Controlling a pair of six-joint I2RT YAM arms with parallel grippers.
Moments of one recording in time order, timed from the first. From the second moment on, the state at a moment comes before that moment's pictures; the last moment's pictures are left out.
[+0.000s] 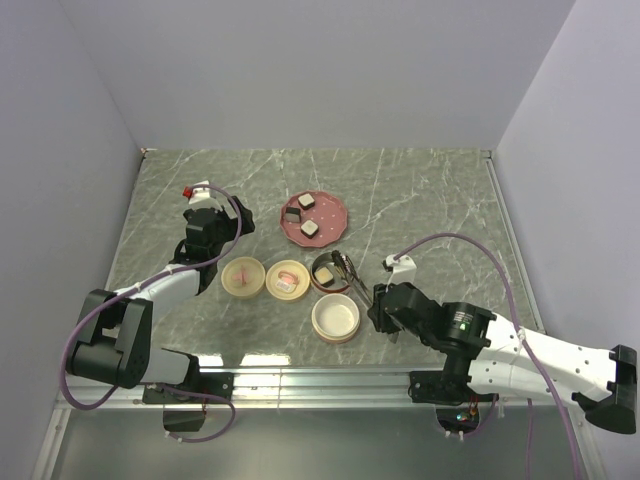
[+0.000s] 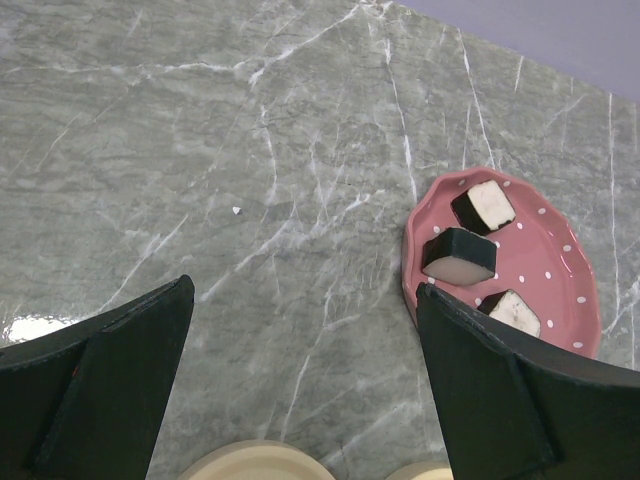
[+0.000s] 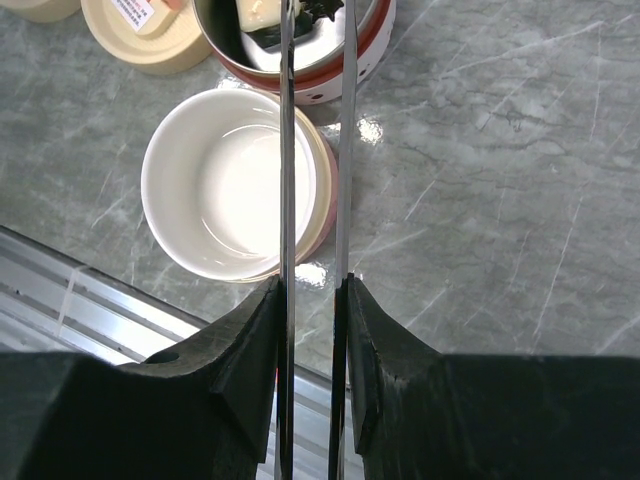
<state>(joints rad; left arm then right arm) -0.23 1.36 0.58 0.49 -0.16 -0.44 1.13 0.77 0.63 -0.67 0.43 0.71</state>
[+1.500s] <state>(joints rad) -0.23 1.36 0.58 0.49 -0.15 -0.44 1.17 0.77 0.64 -0.69 0.47 0.71</state>
